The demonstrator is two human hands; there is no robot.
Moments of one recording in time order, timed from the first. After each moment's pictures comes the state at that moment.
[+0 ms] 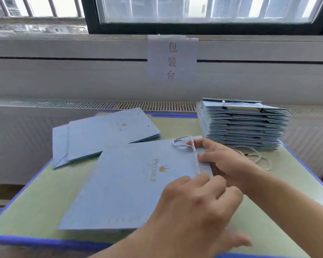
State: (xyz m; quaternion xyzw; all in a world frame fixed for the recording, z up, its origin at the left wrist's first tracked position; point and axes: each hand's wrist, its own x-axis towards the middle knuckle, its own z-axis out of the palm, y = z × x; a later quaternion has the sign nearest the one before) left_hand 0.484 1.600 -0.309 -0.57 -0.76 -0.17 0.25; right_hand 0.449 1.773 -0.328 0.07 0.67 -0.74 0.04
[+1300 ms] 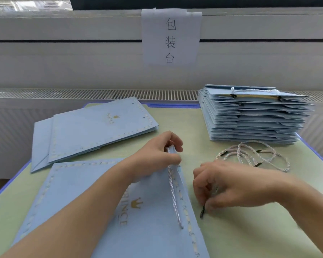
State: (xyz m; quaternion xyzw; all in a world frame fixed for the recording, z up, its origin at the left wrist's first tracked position) left_hand 0.337 1.623 -0.341 -0.32 -0.76 -0.50 -0.27; right_hand 0.461 1.779 -0.309 -0.16 0.95 -0.20 0.18
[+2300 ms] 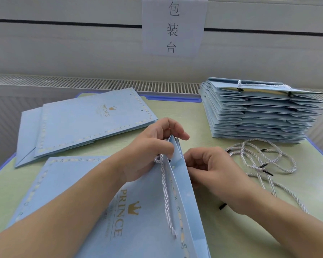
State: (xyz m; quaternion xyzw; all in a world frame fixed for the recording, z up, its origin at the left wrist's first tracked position) left_hand 0.337 1.617 -0.335 -0.33 -0.61 -0.64 -0.33; right_hand 0.445 1.750 -0.345 0.02 0.81 -0.59 -0.03
